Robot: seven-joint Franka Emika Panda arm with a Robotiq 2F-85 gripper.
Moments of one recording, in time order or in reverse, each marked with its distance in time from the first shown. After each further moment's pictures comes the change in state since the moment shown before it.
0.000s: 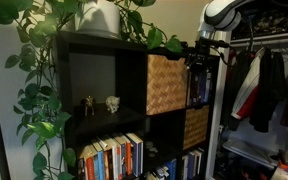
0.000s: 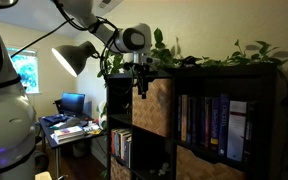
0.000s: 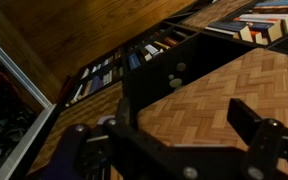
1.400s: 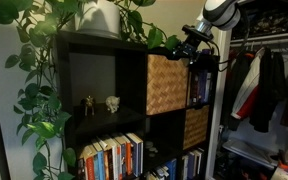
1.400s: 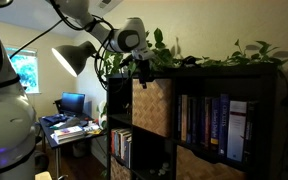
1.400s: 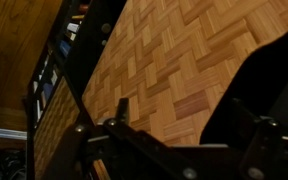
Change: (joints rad) arm 0.008 -0.017 0.054 -0.018 0.124 0.397 0.516
